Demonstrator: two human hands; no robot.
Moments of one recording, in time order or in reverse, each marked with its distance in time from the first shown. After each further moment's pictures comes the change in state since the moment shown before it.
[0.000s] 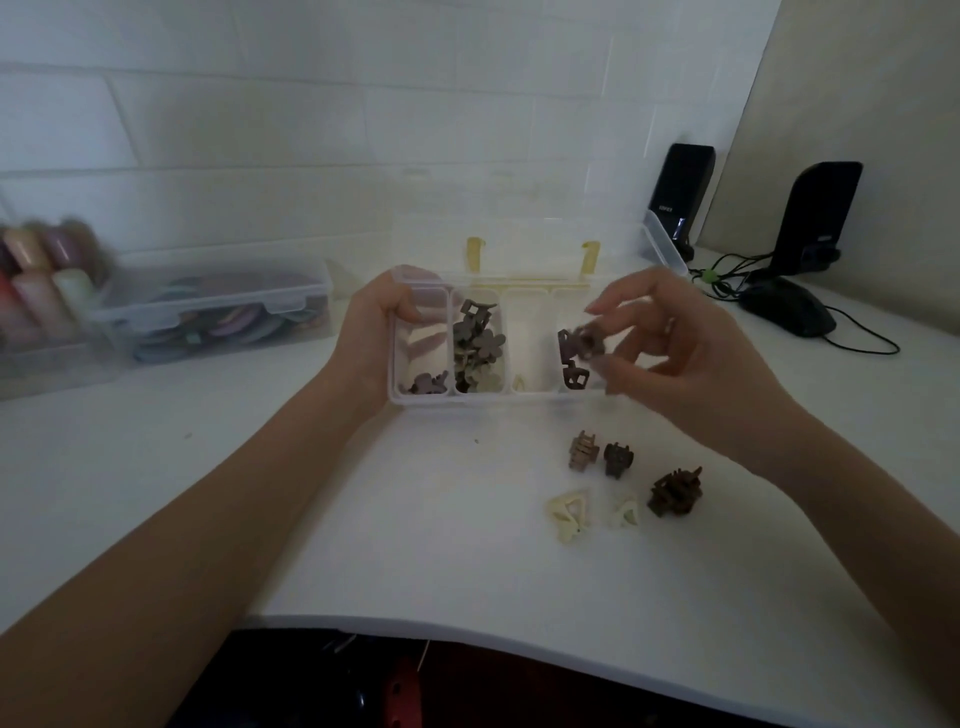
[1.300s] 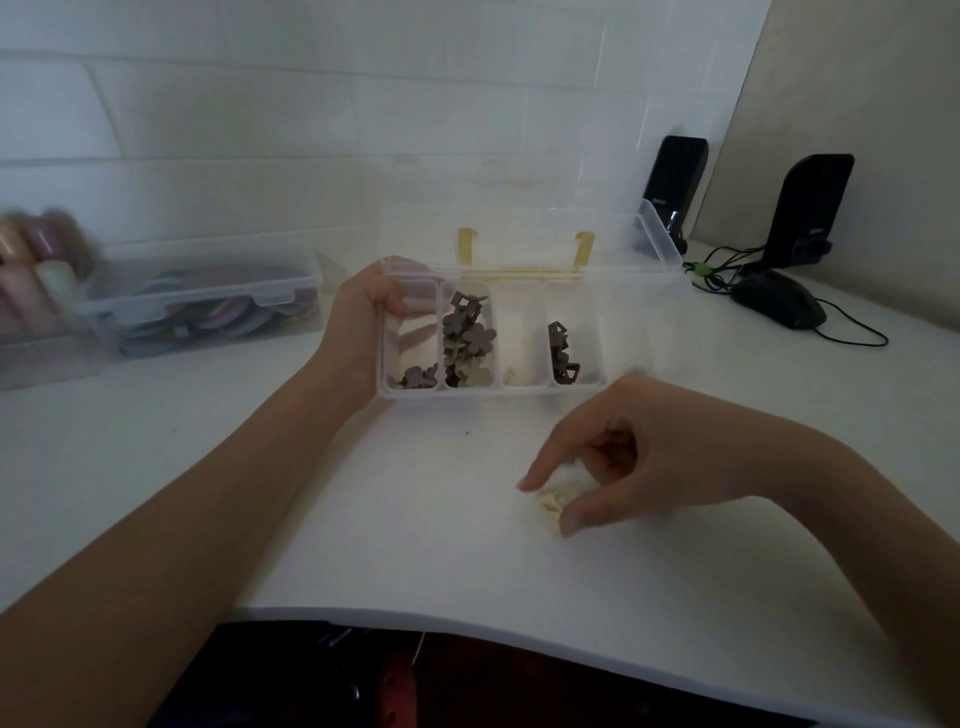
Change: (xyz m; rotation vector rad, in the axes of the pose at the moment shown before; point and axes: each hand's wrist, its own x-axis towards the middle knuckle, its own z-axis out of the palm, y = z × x) left_hand -0.001 0.001 -0.001 -0.020 -0.016 0.023; right_hand -0.010 -0.014 0.006 -0.254 -0.717 0.114
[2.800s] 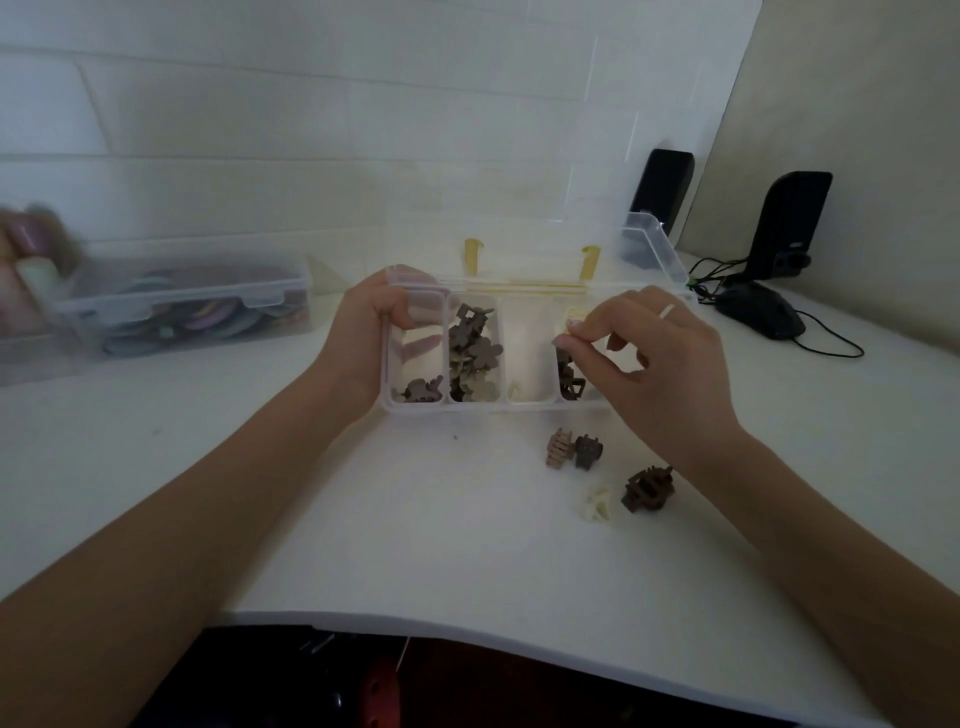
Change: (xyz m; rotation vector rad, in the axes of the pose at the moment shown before) left_hand -0.009 -0.001 0.011 0.044 -0.047 0.009; right_hand 0.024 0.036 0.003 -0.542 1.147 -0.191
